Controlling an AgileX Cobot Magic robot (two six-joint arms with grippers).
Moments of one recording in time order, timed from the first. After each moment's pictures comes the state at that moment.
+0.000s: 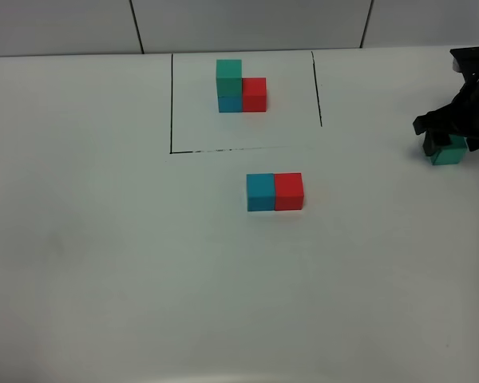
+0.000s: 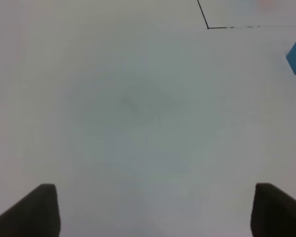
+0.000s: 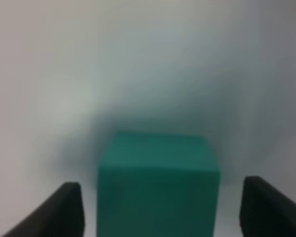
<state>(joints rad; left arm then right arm) -0.01 0.00 -0.51 -0.09 1.09 0.02 -0.03 2.19 -1.57 0.07 0.80 -0.18</state>
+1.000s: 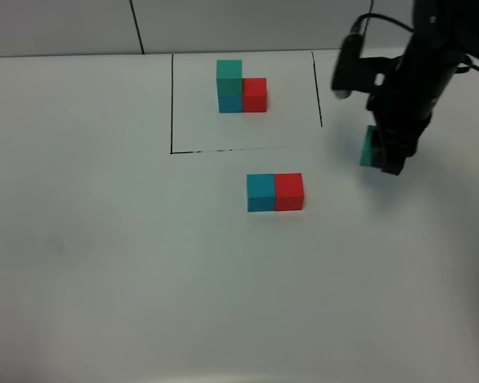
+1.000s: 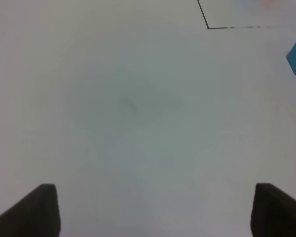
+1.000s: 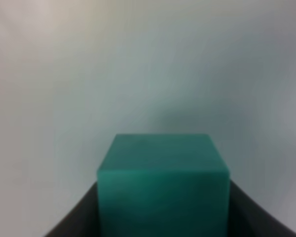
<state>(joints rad) -0.01 0.00 -0.51 -0.09 1.09 0.02 0.33 2.02 -1.58 0.01 1.07 -0.99</state>
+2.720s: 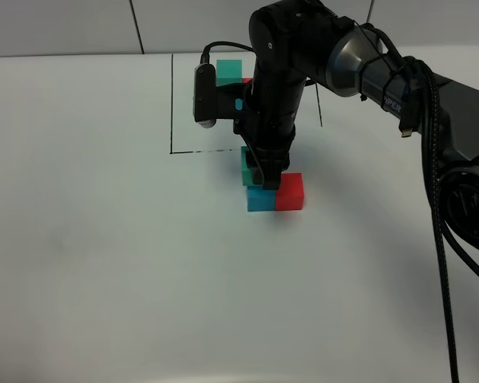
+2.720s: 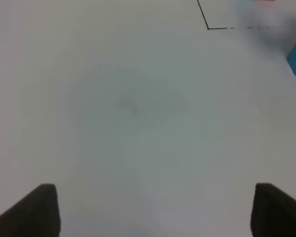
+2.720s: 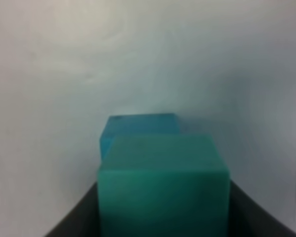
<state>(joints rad) -0.01 0.00 -0.51 -0.09 1.09 0.02 0.60 2.31 -2.01 0.07 1.21 -0.97</state>
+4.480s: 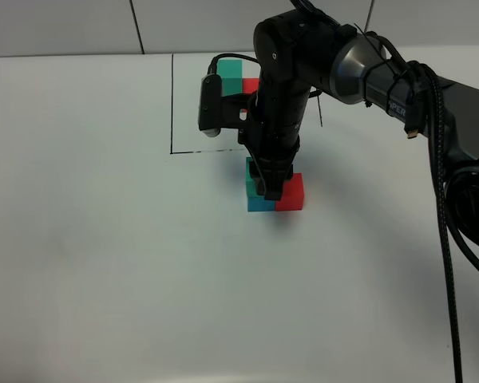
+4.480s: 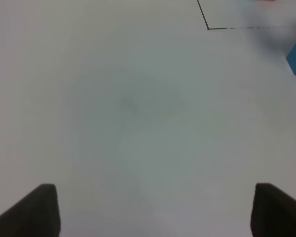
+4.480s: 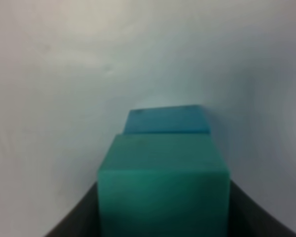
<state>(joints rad) -0.01 0.00 -0.51 -0.09 1.09 0.02 0.60 2.29 -1.93 0.08 1.18 -0.93</state>
